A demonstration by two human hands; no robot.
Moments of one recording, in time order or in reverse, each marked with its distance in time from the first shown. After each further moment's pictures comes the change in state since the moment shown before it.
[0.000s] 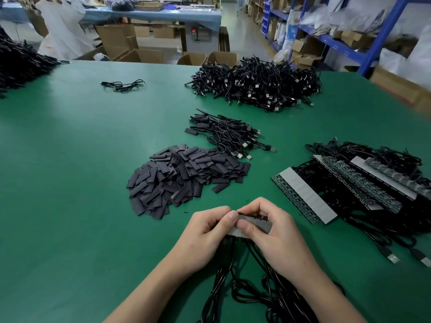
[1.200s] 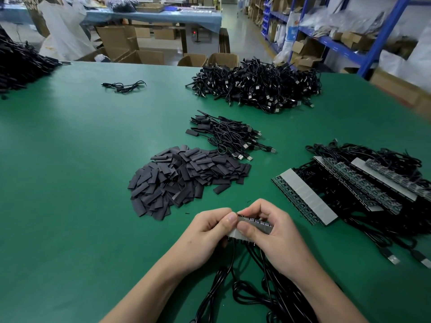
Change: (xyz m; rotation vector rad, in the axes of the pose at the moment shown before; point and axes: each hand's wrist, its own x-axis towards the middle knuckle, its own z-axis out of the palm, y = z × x) left_hand 0.001 -0.003 -0.006 -0.091 -0.108 -0.060; right_hand 0.005 0.012 0.004 0.160 -0.031 0.003
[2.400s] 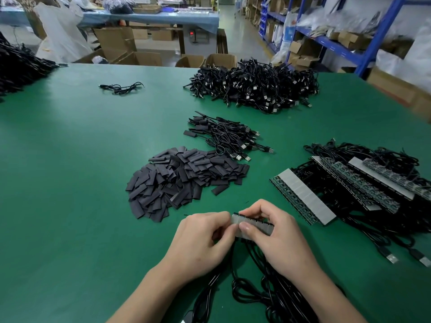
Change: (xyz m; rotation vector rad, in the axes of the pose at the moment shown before) left_hand -0.003 0.008 0.003 0.689 0.205 0.173; right_hand -0.005 -0.008 -0.005 -0.173 0.058 0.025
